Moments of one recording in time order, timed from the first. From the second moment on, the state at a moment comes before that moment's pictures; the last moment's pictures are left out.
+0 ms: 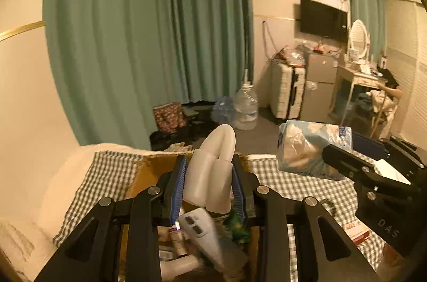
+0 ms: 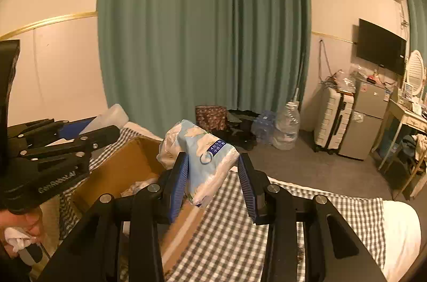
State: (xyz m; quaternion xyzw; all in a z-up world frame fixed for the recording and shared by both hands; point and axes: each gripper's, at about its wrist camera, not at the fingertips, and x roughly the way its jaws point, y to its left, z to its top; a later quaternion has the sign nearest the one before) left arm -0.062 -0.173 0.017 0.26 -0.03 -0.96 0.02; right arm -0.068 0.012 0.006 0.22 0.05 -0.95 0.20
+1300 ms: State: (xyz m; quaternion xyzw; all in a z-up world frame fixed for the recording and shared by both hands) left arm -0.111 -0.227 -0.063 0.37 0.02 -0.93 0.04; right arm -0.129 -0.051 -0.088 0.32 0.06 -0.92 0.22
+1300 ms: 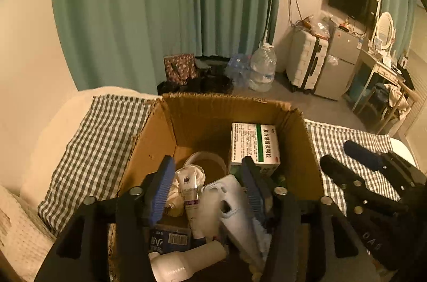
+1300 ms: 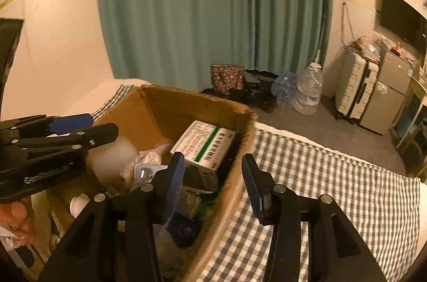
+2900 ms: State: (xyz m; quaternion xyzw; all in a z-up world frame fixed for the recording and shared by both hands) left arm -0.117 0.002 -0.053 0.35 -0.12 -0.92 -0.10; right arm -0.062 0.193 -0.163 0.43 0.26 -0.81 0.29
